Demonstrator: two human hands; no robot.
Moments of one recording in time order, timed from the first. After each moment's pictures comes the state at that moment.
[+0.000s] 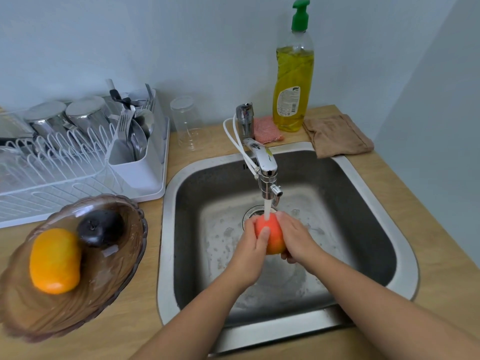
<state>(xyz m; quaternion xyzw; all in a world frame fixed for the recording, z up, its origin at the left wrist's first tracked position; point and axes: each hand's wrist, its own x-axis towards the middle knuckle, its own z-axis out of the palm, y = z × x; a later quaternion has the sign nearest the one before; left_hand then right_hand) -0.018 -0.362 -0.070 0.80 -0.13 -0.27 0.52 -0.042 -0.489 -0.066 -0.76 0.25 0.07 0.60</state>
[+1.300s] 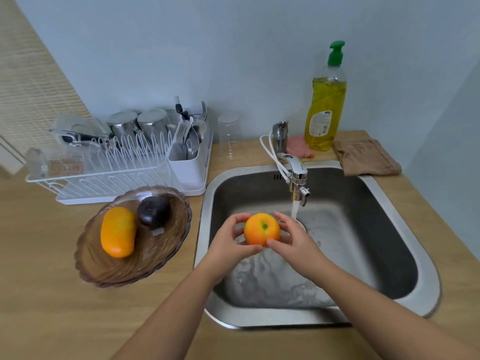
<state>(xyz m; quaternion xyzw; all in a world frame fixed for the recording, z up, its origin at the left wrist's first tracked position) -0.017 -0.273 -0.033 0.75 -0.10 -0.20 0.63 -0.058 -0.446 -0.052 -0.76 0.05 0.02 0.65</state>
